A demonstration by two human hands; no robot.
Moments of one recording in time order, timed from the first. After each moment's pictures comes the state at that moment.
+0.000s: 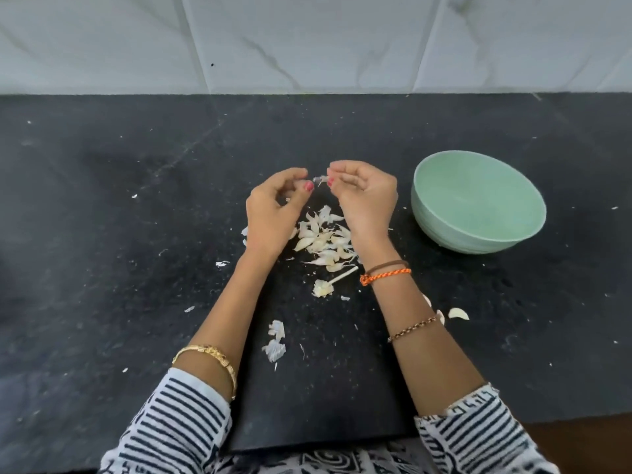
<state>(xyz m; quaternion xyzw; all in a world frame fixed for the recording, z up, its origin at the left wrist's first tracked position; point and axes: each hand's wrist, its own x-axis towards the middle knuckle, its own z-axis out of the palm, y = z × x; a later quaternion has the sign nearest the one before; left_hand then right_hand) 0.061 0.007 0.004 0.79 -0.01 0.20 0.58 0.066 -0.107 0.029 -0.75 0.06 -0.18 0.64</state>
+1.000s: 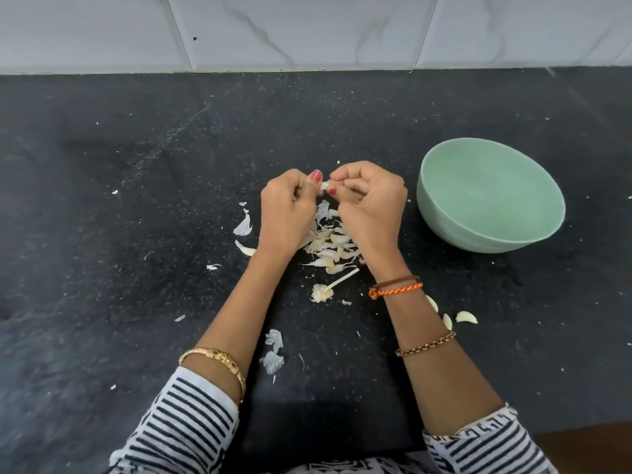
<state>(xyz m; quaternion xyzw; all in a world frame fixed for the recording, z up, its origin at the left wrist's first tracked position) 0.074 -0.010 -0.001 0.80 -0.04 0.17 0.57 0.060 -0.116 0.026 -0.81 0.01 -0.18 0.56</state>
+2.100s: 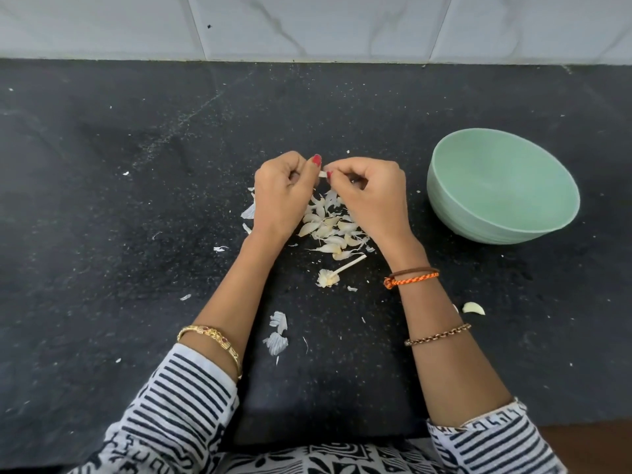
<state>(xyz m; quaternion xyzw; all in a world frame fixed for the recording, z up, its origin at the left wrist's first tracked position) 0.075 0.002 -0.004 0.79 -0.06 0.24 0.56 0.064 -0.121 0.018 -0.85 -0.11 -0.16 0.49</state>
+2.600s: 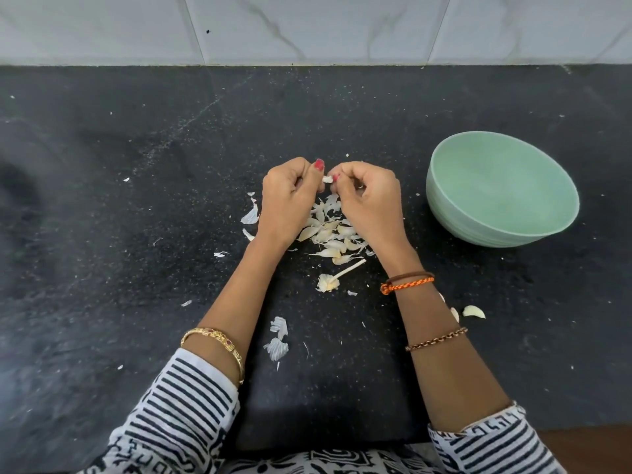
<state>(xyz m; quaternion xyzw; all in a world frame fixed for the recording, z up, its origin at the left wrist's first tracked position) 0.075 -0.001 -0.003 0.78 -0.08 0.18 0.60 0.064 -0.119 0.017 -0.84 -0.08 -0.14 0.51</state>
